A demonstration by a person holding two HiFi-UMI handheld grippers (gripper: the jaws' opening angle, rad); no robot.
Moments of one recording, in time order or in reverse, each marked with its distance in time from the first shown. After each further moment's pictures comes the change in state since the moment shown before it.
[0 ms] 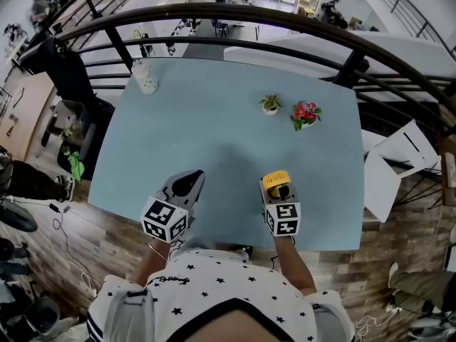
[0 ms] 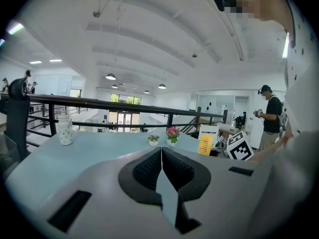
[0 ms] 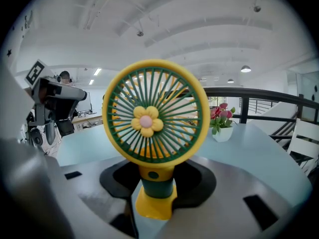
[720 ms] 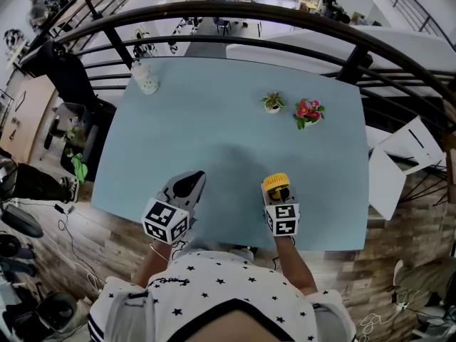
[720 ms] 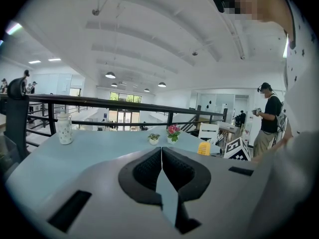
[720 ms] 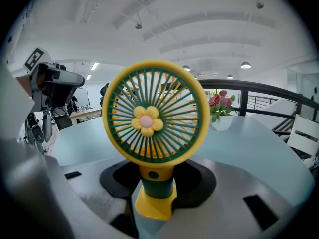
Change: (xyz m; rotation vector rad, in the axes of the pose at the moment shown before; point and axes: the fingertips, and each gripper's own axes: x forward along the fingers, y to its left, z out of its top) left arm 0.005 0.004 -0.004 0.002 0.022 0.000; right arm 0.015 -0.003 -0.035 0.000 0.067 -0.017
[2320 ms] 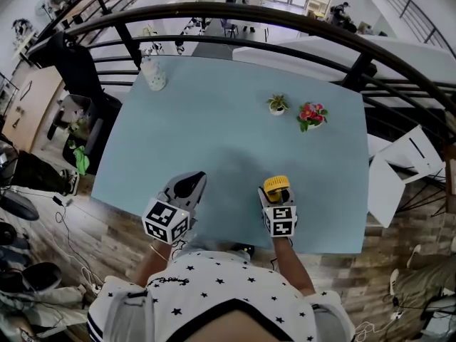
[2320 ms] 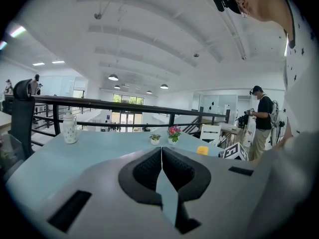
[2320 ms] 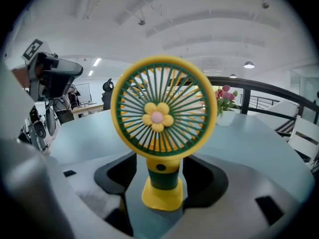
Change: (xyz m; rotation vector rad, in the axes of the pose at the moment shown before) left arm -0.018 -0.009 -0.003 -0.006 -0.019 0.033; right arm -0.001 0.007 -0.020 -0.029 0.034 0.010
